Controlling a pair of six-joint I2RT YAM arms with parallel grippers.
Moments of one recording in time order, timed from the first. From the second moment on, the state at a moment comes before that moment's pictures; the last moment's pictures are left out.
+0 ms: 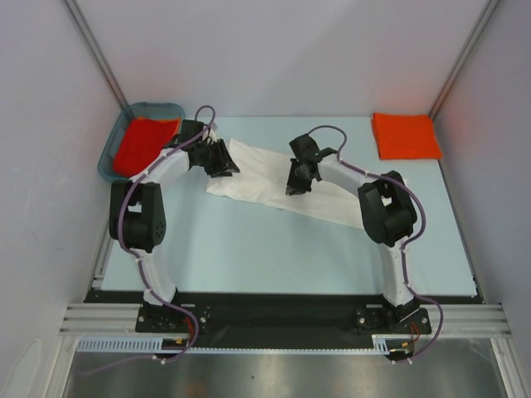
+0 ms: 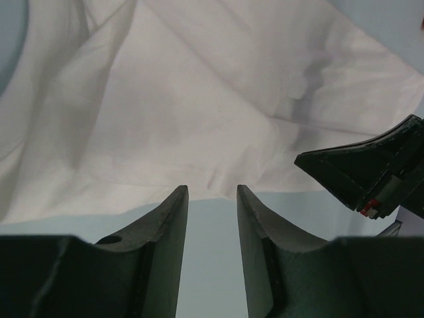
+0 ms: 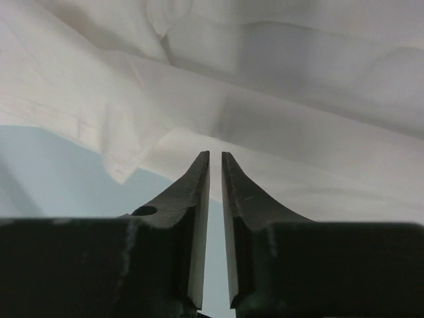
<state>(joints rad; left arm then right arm) -0.15 1.91 1.46 -0.45 0.45 -0.46 0.51 2.12 1.63 -0.57 -0.07 0.70</state>
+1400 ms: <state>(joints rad) -0.08 1.97 1.55 -0.48 0.46 -0.47 0.49 2.22 1.68 -0.45 -0.09 0.79</state>
